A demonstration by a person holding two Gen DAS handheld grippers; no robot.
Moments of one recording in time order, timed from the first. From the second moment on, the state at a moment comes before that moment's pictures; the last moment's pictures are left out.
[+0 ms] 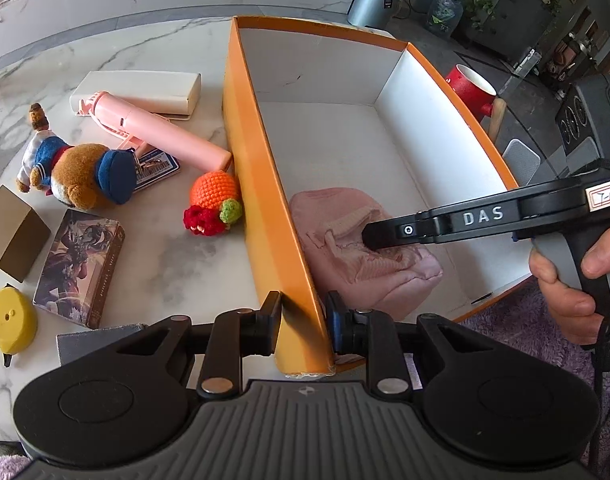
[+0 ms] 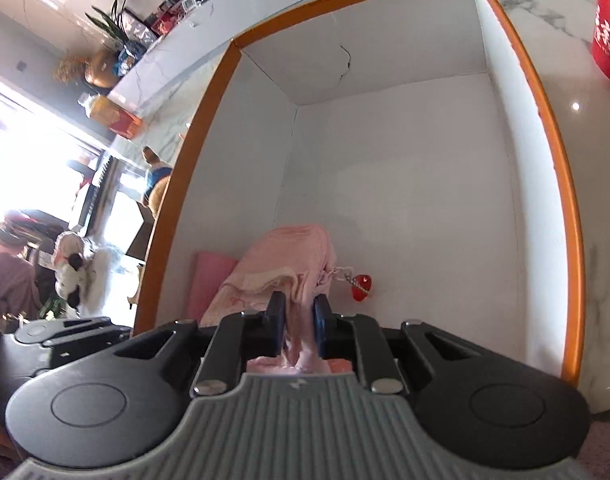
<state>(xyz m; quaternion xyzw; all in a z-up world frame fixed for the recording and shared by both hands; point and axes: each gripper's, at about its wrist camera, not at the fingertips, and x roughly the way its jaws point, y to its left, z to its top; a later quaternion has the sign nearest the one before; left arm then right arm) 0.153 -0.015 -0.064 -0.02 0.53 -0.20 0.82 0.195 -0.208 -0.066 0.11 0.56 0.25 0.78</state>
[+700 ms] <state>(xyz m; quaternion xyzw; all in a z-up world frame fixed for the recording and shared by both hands) 0.152 -0.015 -0.064 -0.02 0.53 -0.20 0.82 0.210 -0.210 -0.090 0.09 0.66 0.21 0.72</state>
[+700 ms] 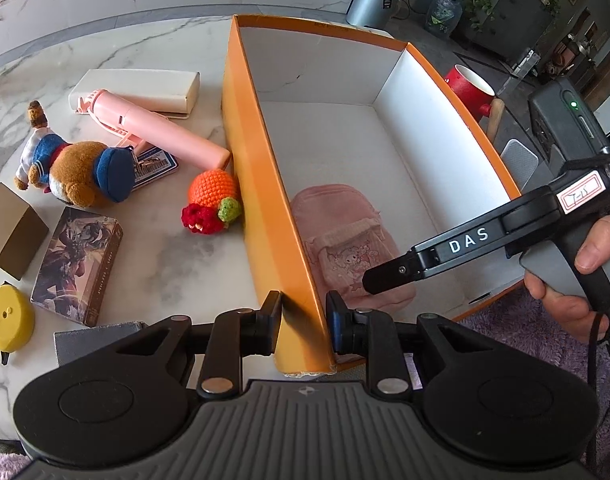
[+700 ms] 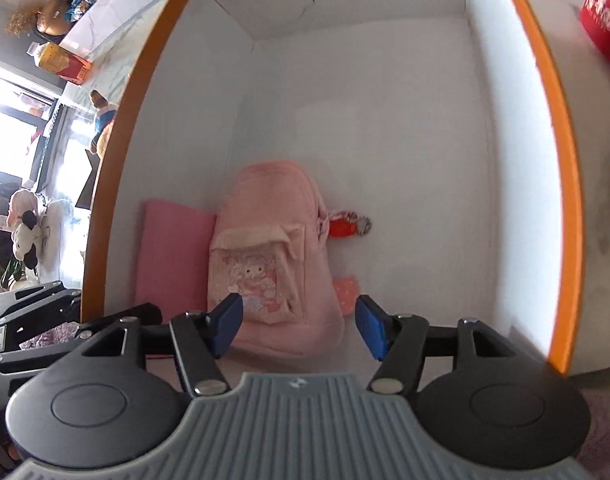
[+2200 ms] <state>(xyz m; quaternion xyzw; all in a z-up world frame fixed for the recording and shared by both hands) 0.149 -0.004 -0.066 -0.05 0.51 -0.22 0.83 0.164 -0.167 -0.027 0.09 0.48 0.28 0.83</state>
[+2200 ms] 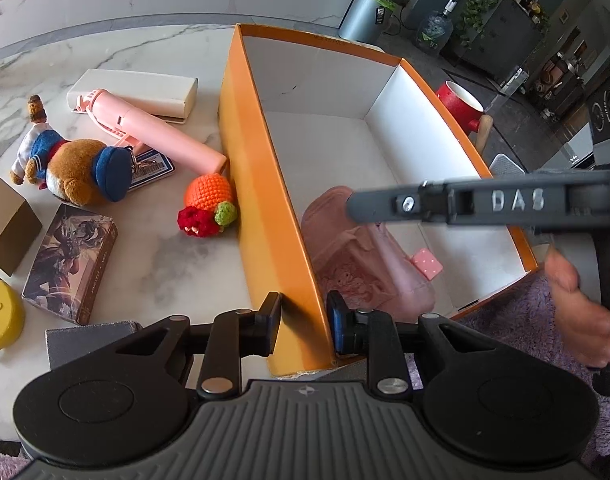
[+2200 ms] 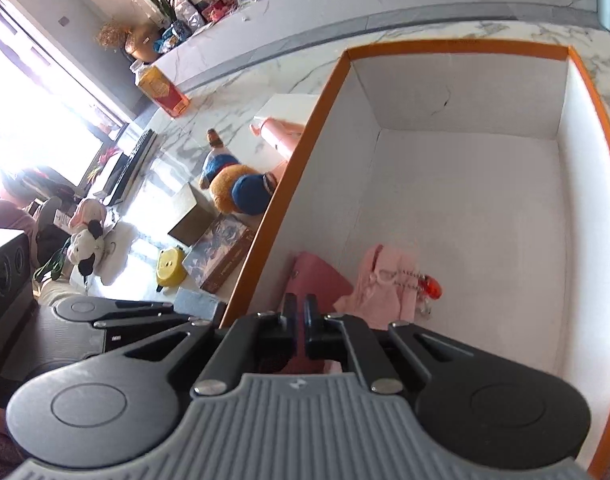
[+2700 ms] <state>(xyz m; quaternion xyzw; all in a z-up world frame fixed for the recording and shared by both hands) 0.149 -0.006 -0.065 -0.04 0.52 -0.21 0.83 0.188 -0.187 -0.074 0.01 0.59 0.16 0.79</state>
